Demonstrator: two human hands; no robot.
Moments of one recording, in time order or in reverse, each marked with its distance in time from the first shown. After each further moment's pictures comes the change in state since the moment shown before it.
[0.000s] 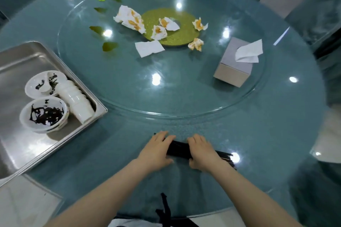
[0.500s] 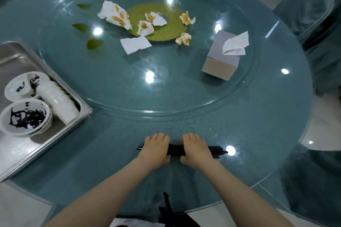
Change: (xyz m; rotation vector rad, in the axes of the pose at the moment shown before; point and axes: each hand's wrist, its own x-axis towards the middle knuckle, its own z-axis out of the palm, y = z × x) left_hand 0.023 0.022 0.034 0.347 0.152 0.050; right_hand -0.013 0.008 0.006 0.147 0.088 0.098
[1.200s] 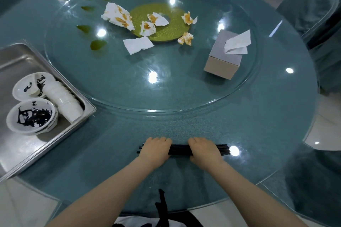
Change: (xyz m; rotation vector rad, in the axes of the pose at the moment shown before) left_hand -0.001 -0.003 -0.003 0.038 -0.136 0.034; right_hand -0.014 0.014 -0.004 -0.160 -0.001 -0.081
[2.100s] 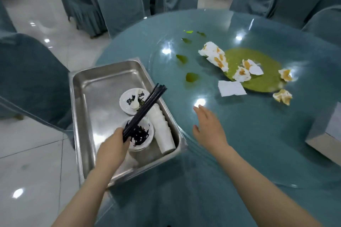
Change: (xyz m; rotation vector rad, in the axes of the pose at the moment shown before) left_hand -0.175 -0.307 -0.056 -0.505 0.522 -0.981; right_hand 0.206 -0.234 -0.151 0.206 0.346 -0.289
